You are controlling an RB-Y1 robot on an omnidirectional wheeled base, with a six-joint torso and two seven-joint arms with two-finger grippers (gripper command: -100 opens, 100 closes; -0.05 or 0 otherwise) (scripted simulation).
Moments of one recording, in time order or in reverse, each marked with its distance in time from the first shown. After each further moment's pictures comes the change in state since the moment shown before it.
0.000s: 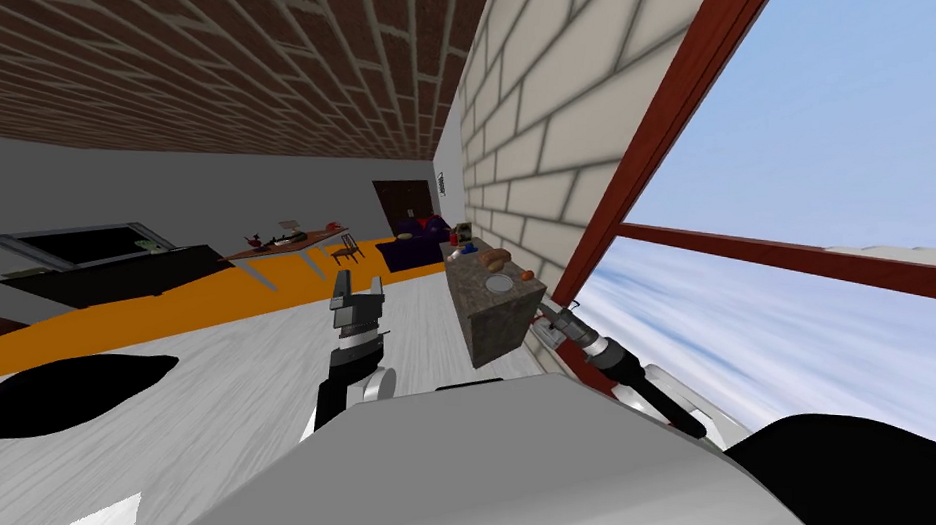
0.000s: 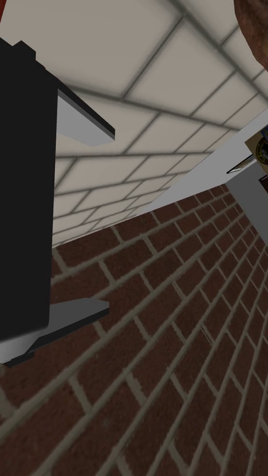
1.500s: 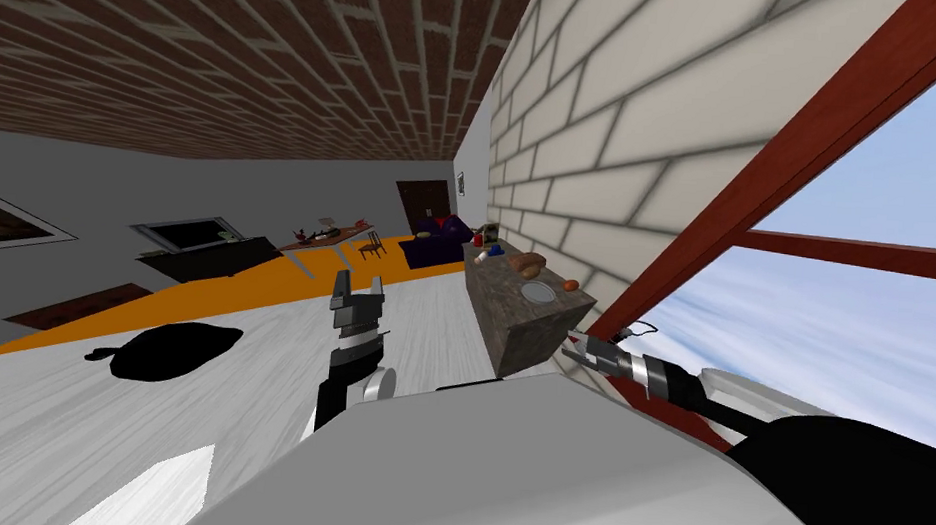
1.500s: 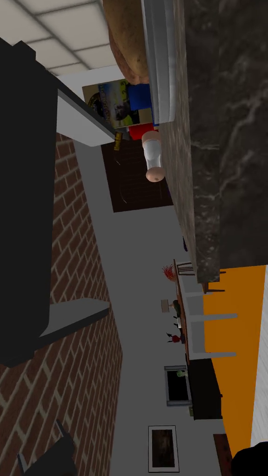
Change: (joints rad) left arm 0.000 0.000 0.000 0.000 0.000 0.000 0.000; right arm 0.087 -0.392 0.026 0.332 0.280 -0.097 0.075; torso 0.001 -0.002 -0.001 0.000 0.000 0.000
